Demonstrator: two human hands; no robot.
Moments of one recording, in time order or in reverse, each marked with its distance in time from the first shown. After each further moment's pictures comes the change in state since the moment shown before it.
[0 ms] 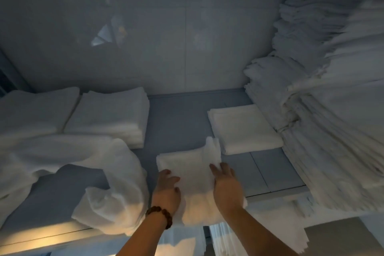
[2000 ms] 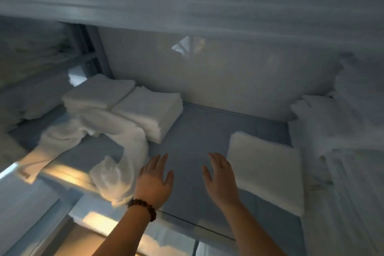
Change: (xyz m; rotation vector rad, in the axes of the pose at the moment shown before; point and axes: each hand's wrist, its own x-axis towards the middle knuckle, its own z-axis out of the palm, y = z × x) left_hand -0.026 0.107 -0.016 0.162 0.477 -0.233; right_hand 0.094 0.046 -0.064 0.299 -0.087 -0.545
